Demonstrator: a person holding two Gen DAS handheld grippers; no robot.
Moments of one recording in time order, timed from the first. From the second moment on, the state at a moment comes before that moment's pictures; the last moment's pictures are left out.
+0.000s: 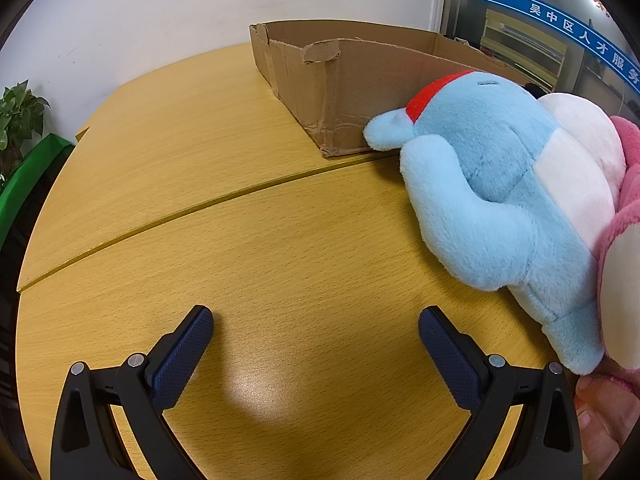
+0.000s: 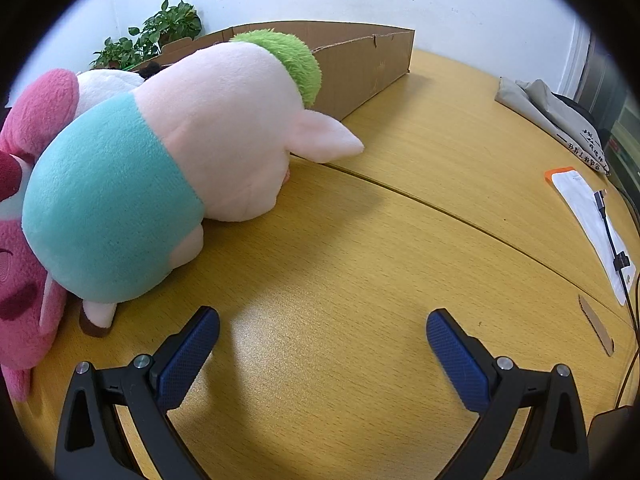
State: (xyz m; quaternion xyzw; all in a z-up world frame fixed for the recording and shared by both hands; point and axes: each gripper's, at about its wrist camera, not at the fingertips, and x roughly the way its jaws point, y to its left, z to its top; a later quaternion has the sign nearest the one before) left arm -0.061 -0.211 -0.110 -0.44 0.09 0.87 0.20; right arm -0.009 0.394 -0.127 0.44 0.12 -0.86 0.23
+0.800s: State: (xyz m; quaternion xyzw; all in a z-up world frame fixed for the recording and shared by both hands) left arm -0.060 -0.209 -0.110 -0.44 0.09 0.87 0.20; right arm -0.009 0.394 -0.127 0.44 0.12 -0.86 0.23
